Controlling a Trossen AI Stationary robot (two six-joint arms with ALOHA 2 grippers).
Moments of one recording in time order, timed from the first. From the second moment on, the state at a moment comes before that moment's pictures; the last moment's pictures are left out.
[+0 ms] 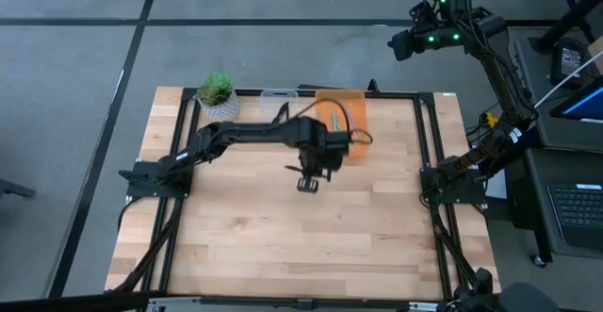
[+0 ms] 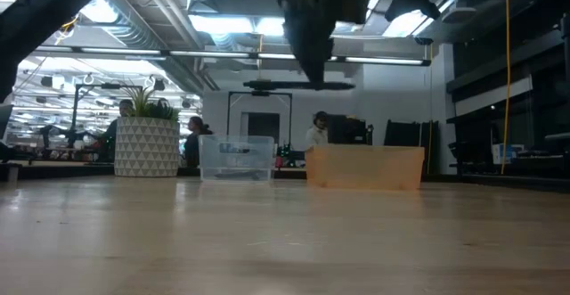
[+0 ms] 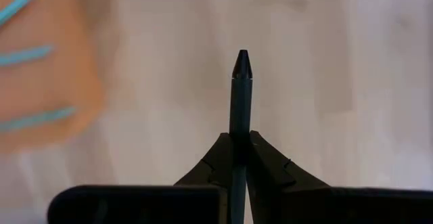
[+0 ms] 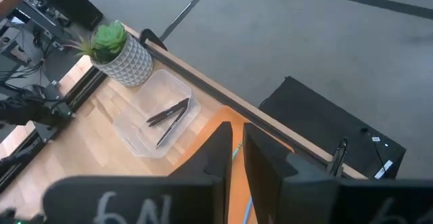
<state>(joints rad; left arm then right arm) 0.04 2.27 2.30 -1.39 0.11 0.21 -1.05 1.50 1.96 -1.19 -0.37 0.12</state>
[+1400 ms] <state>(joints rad) 0.54 2.27 2.31 -1.51 -0.09 -0.60 -1.04 1.50 1.96 -1.20 -0.37 -0.10</state>
